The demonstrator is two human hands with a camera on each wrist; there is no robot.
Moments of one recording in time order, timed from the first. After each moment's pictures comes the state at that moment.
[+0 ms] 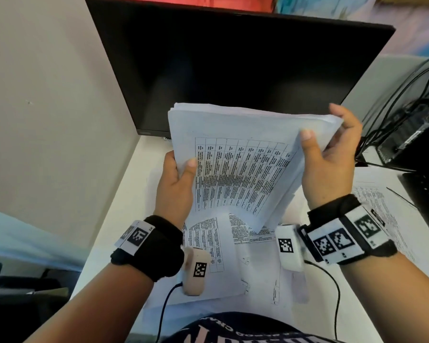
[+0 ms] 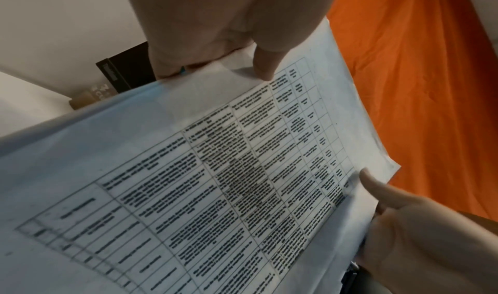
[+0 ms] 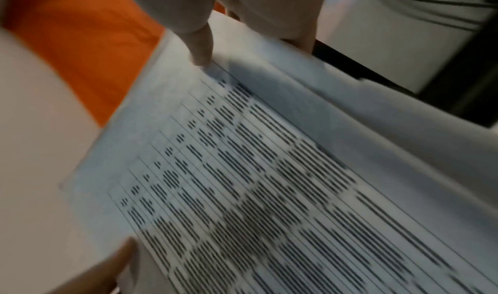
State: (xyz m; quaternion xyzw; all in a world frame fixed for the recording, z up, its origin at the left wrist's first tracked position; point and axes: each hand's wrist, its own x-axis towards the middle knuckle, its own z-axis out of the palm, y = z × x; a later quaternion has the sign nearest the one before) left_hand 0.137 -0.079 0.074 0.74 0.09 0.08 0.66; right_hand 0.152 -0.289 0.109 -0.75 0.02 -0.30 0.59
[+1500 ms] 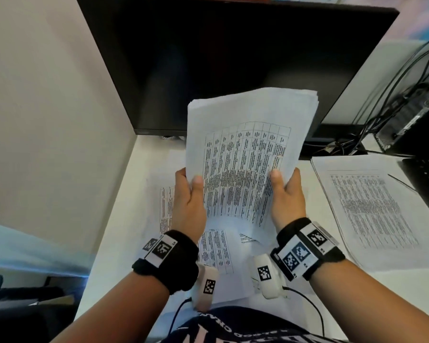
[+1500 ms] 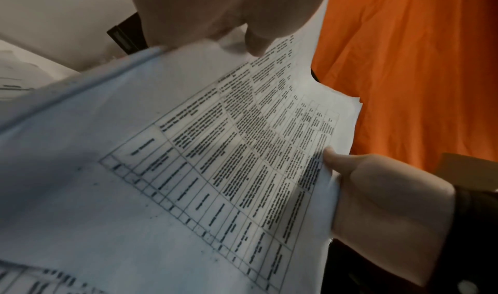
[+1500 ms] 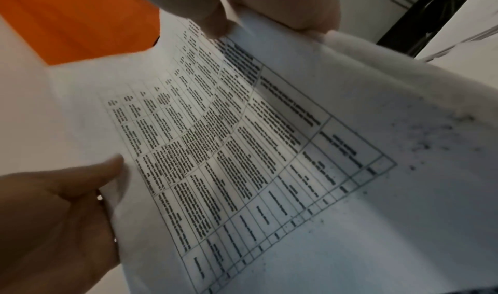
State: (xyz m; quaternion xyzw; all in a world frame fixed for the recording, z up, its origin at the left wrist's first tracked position) left_hand 0.127 -0.079 0.030 0.75 0.05 0.04 0.66; right_hand 0.134 -0.248 0.029 -0.75 0.17 -0.11 0.63
